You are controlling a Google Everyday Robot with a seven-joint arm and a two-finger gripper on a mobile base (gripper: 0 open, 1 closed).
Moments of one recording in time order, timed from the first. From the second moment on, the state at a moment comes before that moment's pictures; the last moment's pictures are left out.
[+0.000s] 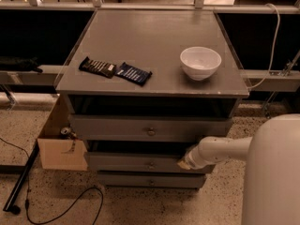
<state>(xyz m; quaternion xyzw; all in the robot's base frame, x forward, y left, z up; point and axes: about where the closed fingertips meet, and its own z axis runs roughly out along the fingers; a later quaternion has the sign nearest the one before) 0.580 -0.156 0.411 -0.42 0.88 0.07 0.22</state>
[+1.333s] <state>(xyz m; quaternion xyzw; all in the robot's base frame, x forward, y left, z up) 0.579 -0.156 0.411 -0.42 0.88 0.07 0.22</state>
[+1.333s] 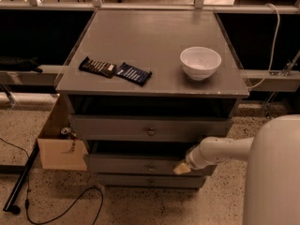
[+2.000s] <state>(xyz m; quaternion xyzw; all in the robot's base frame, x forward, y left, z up) 0.579 -0.156 0.411 -0.42 0.88 0.07 0.22</state>
